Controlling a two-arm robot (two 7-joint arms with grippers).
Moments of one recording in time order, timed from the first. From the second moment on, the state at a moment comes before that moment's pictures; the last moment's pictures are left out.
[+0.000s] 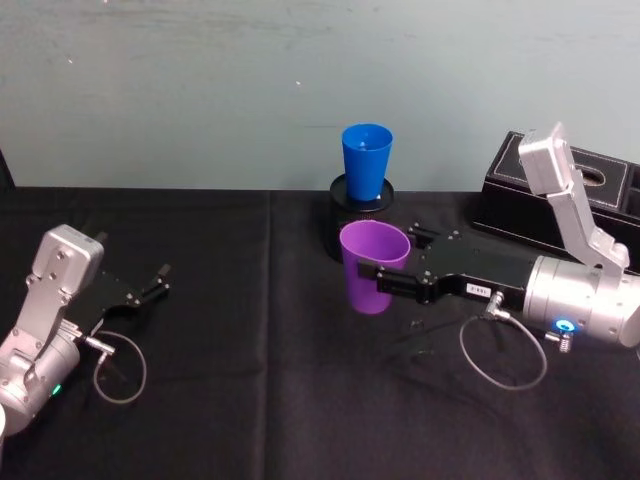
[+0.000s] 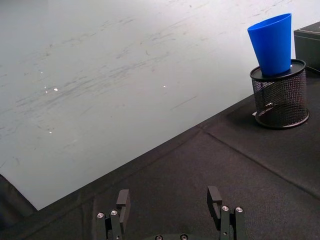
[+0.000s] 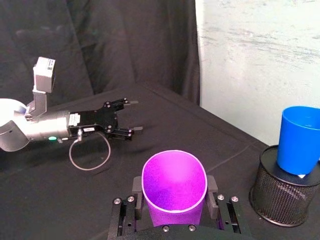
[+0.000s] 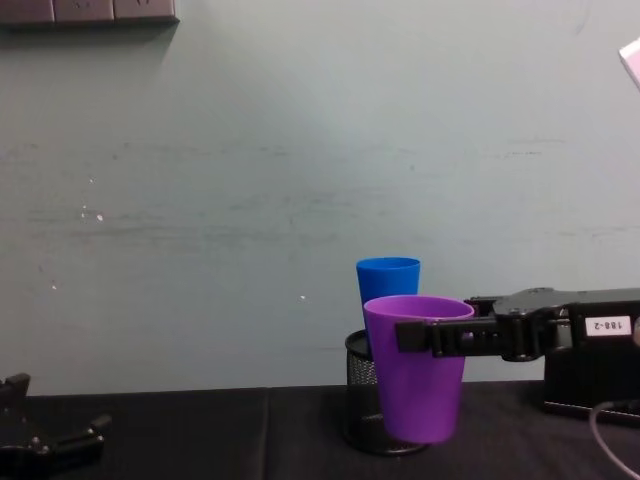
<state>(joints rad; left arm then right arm) -0.20 0.60 0.45 -1.41 -0.25 -0.12 0.03 0.47 0.58 -0.52 -1.48 0.60 0.21 0.68</state>
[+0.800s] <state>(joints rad) -0.20 0.60 0.45 -1.41 -0.25 -0.12 0.03 0.46 0.58 -0.53 -1.49 0.61 0.20 0.67</state>
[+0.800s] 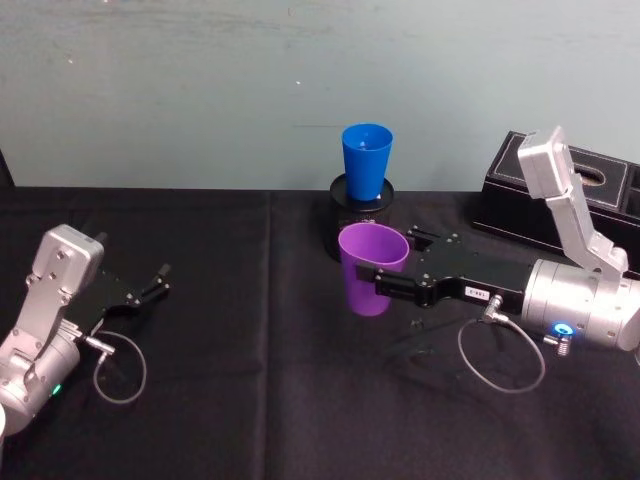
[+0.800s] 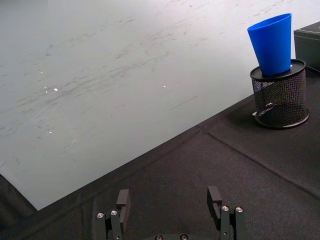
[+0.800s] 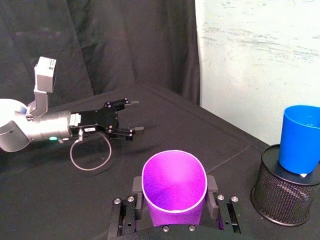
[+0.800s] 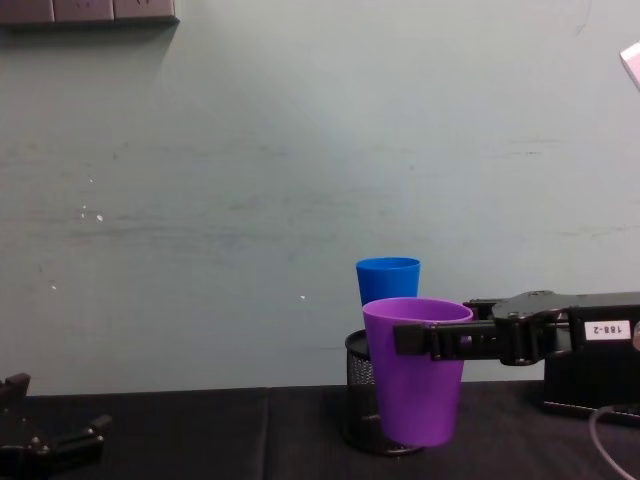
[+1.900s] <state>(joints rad) -0.20 0.60 0.45 -1.41 -0.25 -0.12 0.03 0.46 0.58 -0.53 -1.49 0.61 0.20 0.67</state>
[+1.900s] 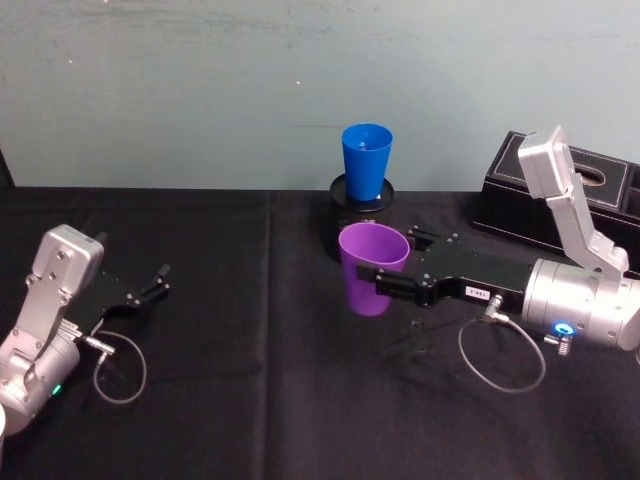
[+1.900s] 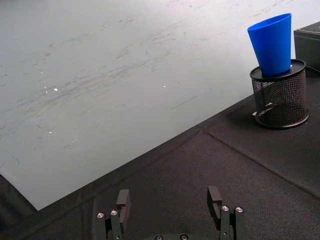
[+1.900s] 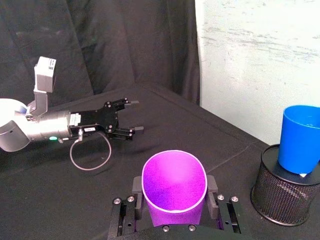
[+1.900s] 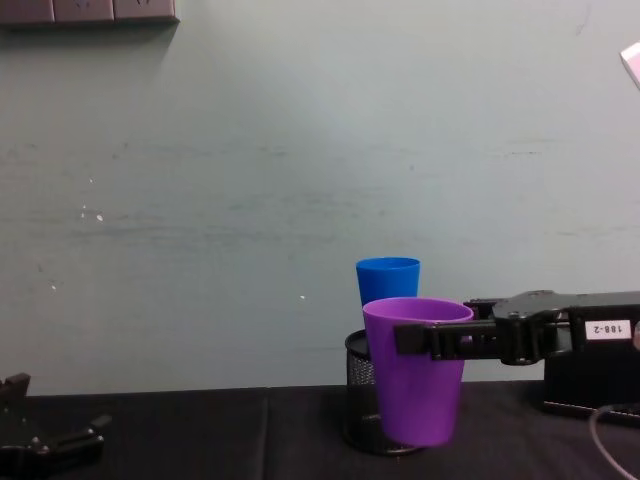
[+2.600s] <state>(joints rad) -0.20 0.60 0.45 -1.41 -0.25 -0.12 0.03 0.47 0.53 -0.58 -1.34 0.55 0.05 0.67</state>
